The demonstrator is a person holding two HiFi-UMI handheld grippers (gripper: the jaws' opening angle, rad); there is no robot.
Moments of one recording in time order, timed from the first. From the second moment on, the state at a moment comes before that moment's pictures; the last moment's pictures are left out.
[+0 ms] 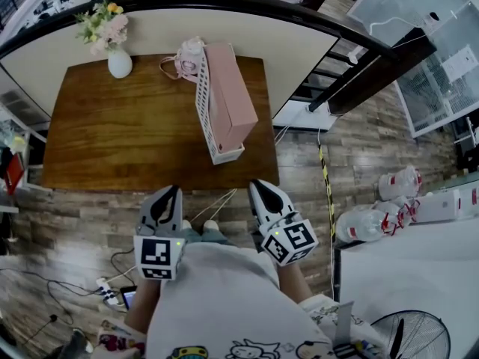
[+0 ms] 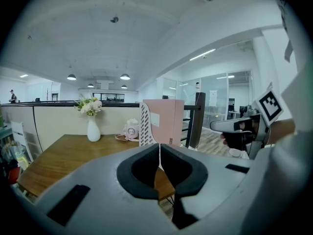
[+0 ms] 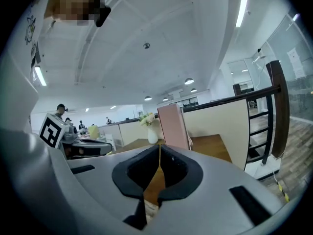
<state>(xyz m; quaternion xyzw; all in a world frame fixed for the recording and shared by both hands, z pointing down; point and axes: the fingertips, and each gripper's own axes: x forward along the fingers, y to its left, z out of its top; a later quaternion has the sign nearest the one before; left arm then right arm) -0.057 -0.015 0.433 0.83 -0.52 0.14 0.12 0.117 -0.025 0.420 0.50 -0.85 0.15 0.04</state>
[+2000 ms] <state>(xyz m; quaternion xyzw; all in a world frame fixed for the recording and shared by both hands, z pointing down) -0.068 -0.037 0.444 0.84 -0.51 0.14 0.14 0.119 -0.049 0.424 0.53 -0.83 0.17 0.03</state>
